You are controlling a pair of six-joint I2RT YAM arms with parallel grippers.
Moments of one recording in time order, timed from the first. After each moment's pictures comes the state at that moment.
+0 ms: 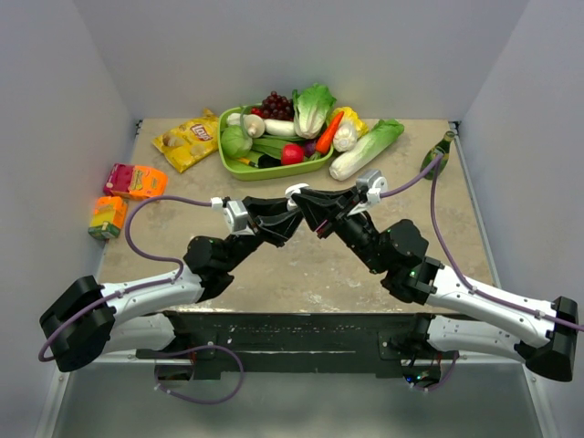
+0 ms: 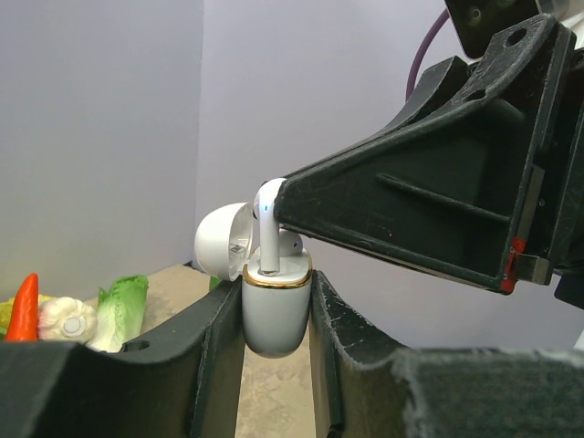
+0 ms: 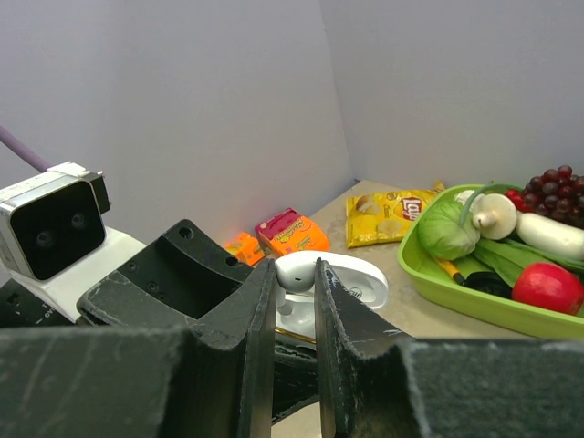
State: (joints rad) left arm -0.91 1.17 0.51 1.24 0.08 -0.20; right arm 1.09 0.96 0.82 0.46 0.30 0.19
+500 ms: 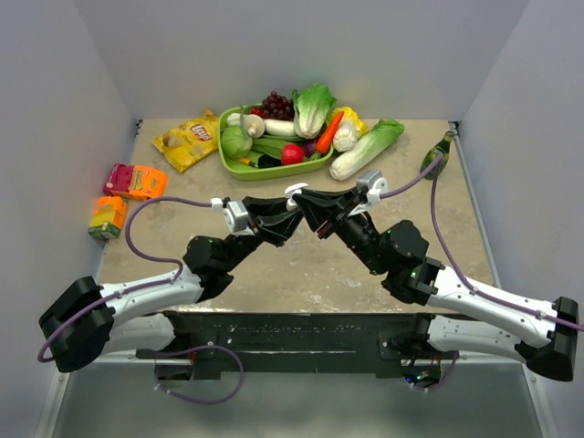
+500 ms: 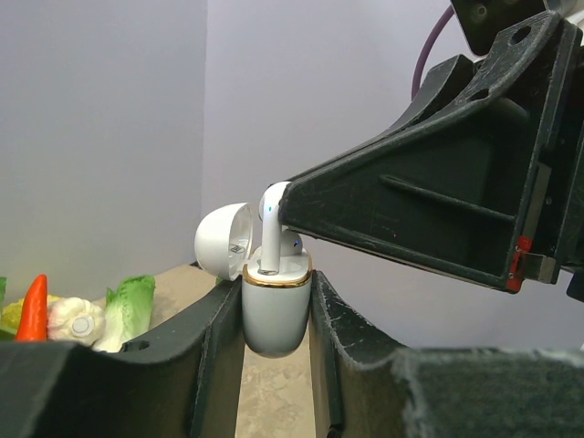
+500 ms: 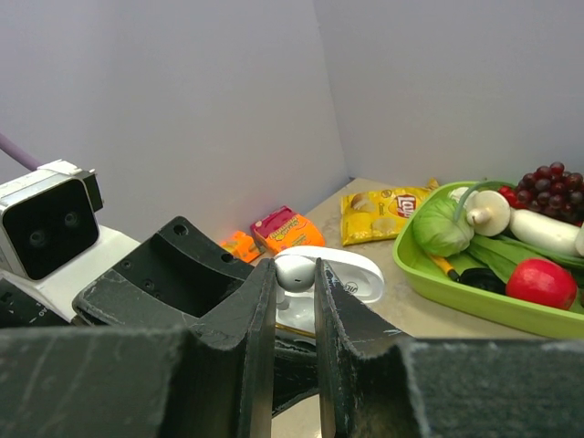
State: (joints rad) left arm -0.91 1.16 0.51 1.24 0.07 -0.19; right arm 1.10 0.95 0.82 0.45 0.32 0.18
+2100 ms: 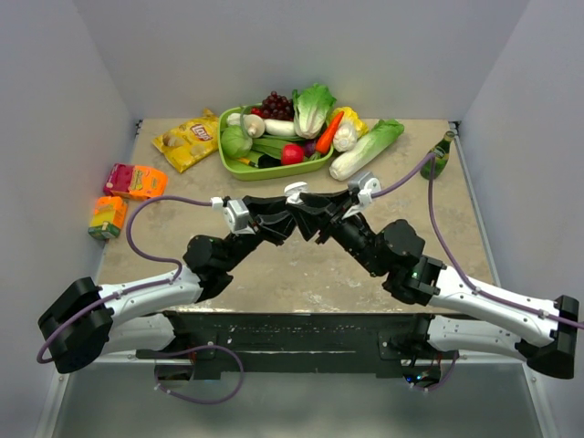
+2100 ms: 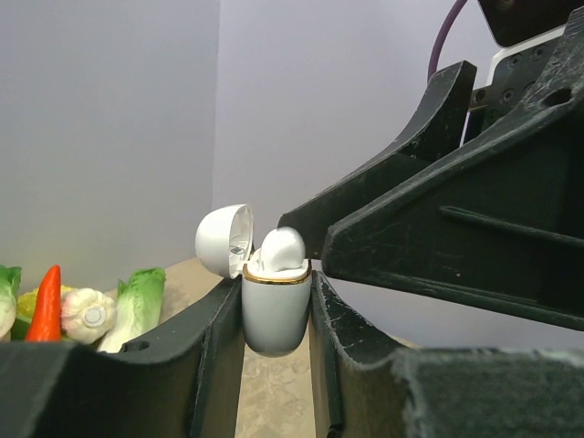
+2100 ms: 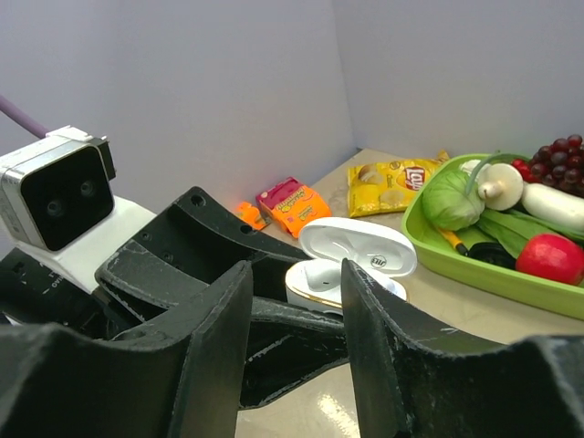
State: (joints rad) left arm -0.91 1.15 0.51 1.21 0.06 -0.17; right arm 1.11 0.96 0.86 0.34 0.33 0.19
